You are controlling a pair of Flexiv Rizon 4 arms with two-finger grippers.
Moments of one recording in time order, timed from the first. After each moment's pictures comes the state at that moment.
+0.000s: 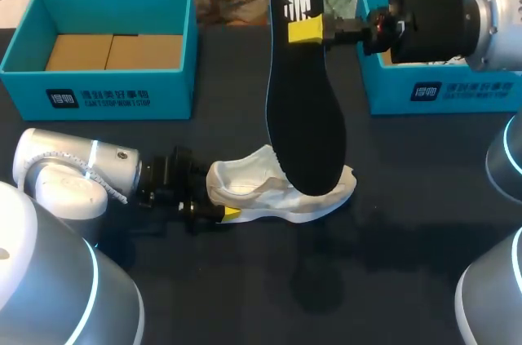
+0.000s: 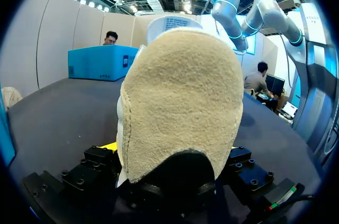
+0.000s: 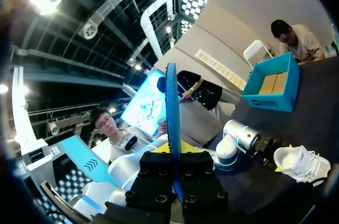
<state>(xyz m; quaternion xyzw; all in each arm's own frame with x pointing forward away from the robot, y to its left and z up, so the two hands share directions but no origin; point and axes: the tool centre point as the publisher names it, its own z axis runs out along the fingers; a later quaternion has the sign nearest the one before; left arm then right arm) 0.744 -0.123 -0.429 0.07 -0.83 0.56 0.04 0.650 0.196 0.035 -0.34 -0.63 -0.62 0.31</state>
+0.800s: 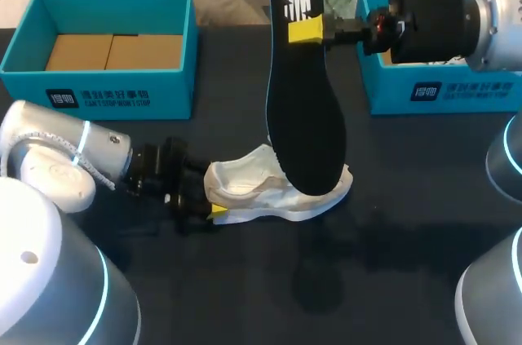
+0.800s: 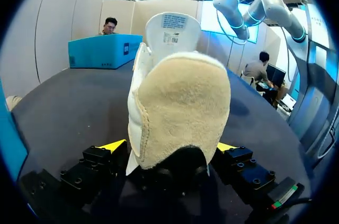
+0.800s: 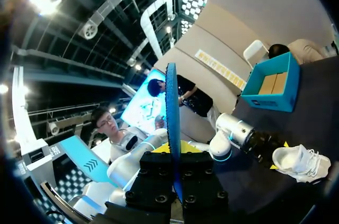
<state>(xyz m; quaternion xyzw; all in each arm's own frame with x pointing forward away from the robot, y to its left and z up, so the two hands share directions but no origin) 0.744 -0.093 -0.415 0.07 -0.87 0.48 0.04 0.650 0.196 0.035 -0.34 -0.63 -0.62 0.31</state>
